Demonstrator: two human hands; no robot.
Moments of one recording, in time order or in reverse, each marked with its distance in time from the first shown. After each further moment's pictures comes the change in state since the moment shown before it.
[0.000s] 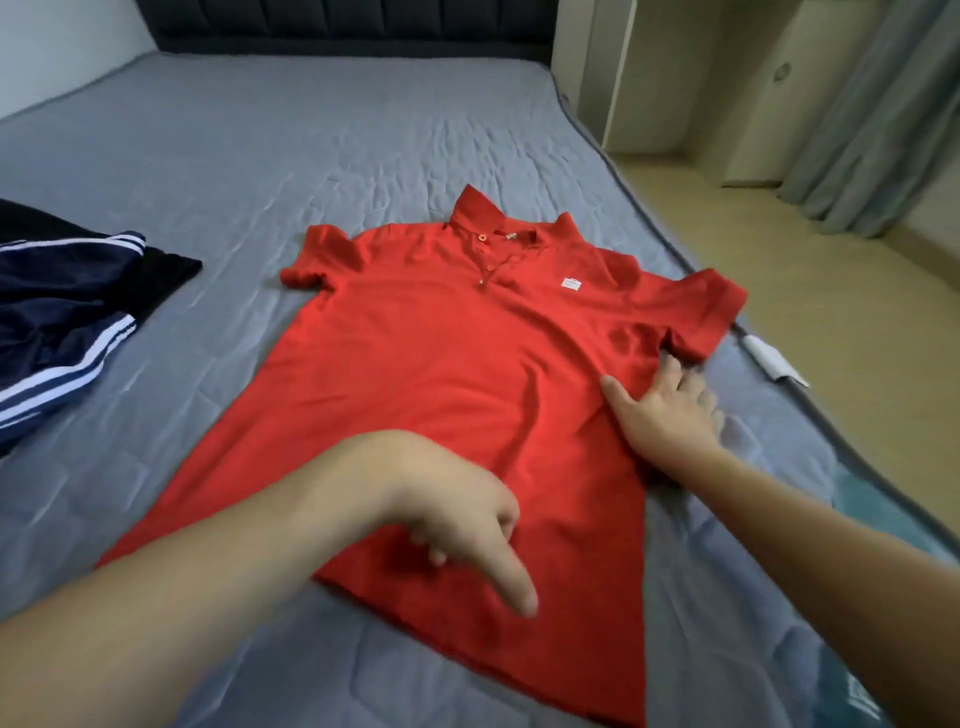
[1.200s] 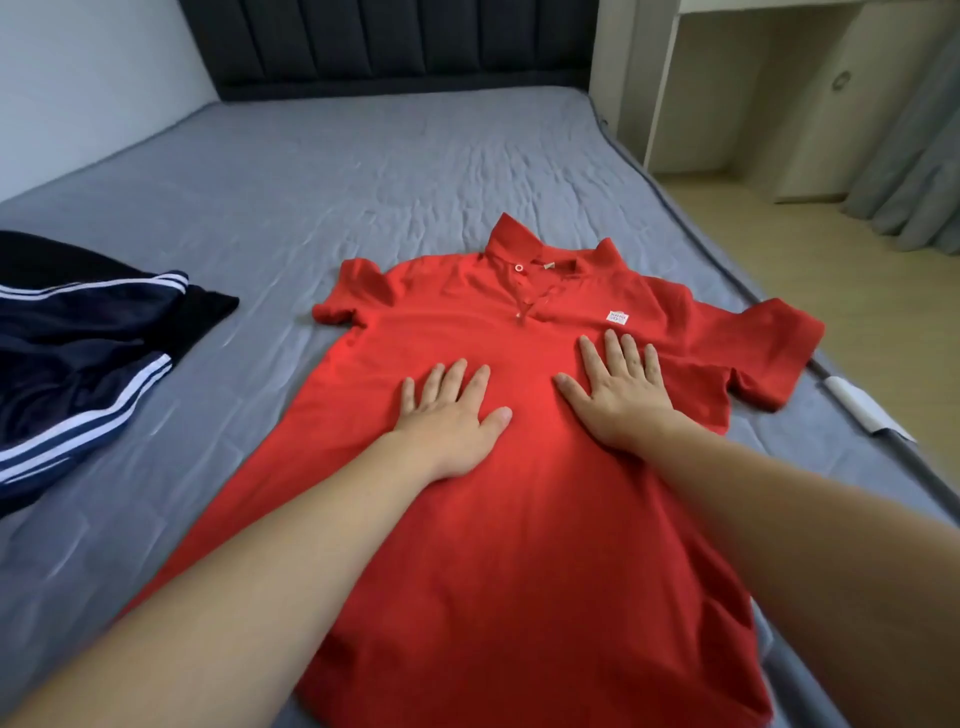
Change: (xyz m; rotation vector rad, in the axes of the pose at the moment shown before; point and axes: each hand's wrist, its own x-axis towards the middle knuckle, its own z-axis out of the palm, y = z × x) left_hand 0.118 -0.121 -0.027 -0.146 0.727 -0.416; right_hand 0.091 -0.081 0.057 -0.247 -0.073 -0.518
